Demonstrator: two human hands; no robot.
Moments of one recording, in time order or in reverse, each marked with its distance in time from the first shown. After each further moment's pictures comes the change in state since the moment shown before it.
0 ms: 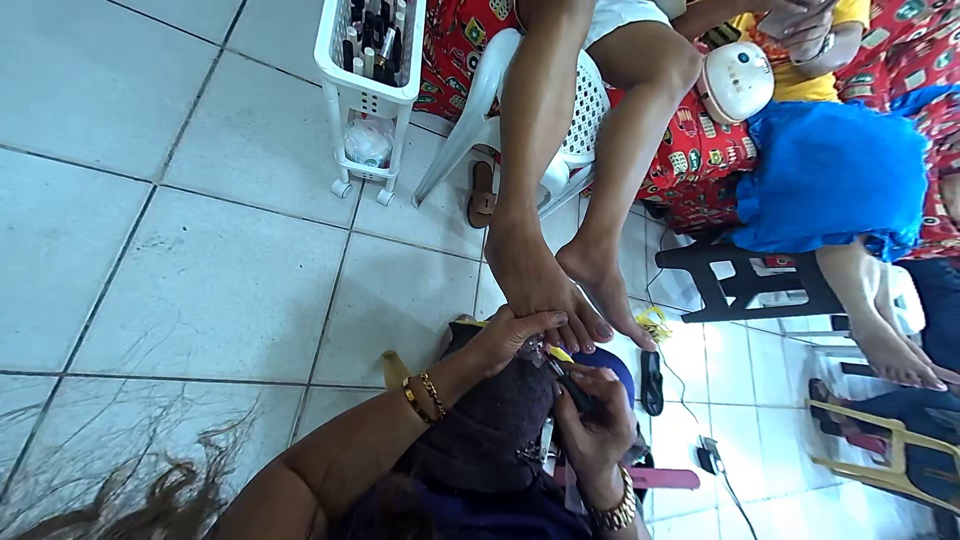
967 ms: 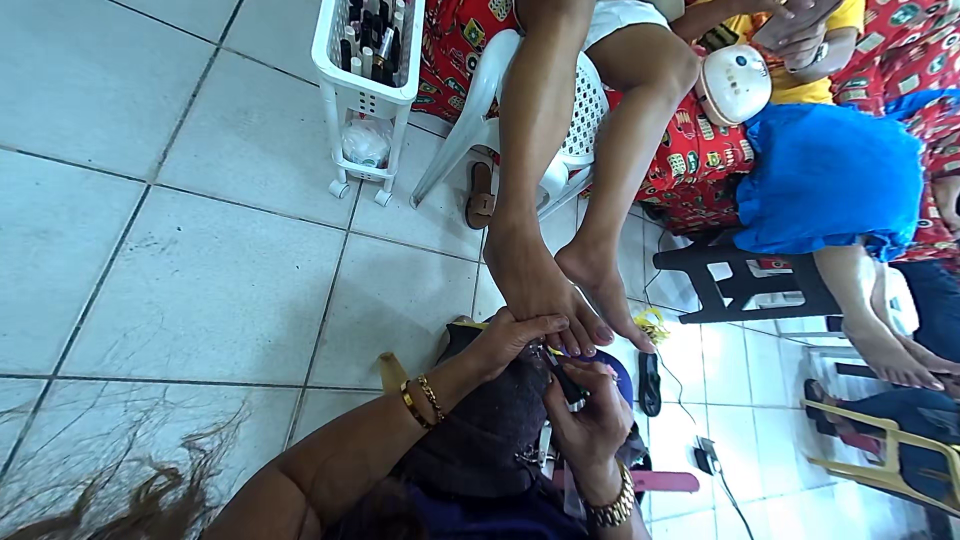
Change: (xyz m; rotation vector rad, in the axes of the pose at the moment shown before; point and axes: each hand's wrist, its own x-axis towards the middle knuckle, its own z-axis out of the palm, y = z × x) left_hand -0.001 0.001 0.002 0.057 0.042 0.033; right_hand 0.015 -0.005 0.009 -0.248 0.007 -0.097
